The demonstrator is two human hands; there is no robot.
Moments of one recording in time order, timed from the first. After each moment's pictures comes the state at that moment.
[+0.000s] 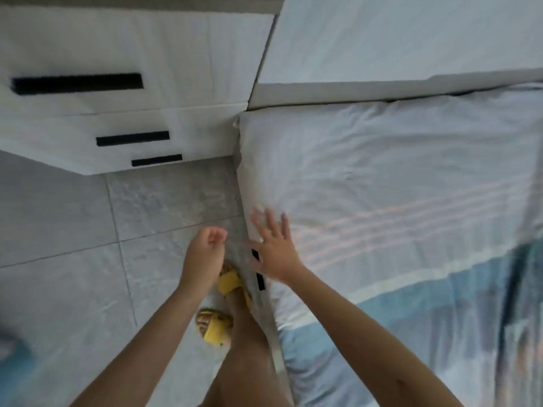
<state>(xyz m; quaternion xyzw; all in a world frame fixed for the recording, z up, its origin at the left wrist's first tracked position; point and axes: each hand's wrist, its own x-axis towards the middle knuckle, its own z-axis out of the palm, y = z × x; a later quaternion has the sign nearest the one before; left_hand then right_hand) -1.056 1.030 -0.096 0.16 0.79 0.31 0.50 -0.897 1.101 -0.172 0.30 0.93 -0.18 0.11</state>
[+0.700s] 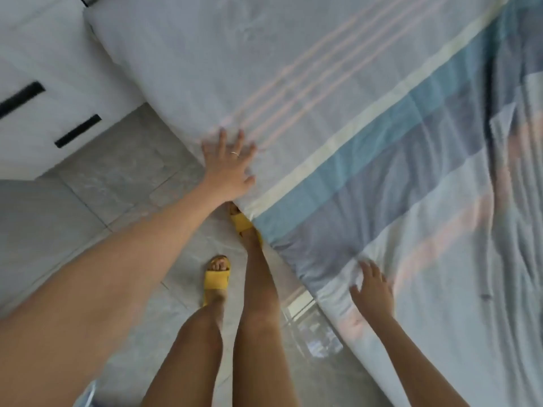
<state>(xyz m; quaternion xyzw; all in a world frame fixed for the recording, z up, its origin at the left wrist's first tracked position) -0.903 1.035 -0.153 0.78 0.55 -0.18 0.24 -0.597 0.784 -0.108 0.81 0.46 -0.30 0.22</state>
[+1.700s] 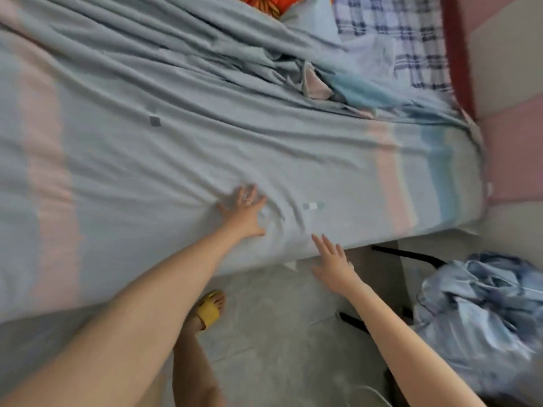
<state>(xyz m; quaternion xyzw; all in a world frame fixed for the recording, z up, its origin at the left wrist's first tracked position) -0.341 0.481 -0.116 0.89 0.09 -0.35 0.29 -0.334 0.245 -0.044 0.88 0.08 -0.46 0.04</state>
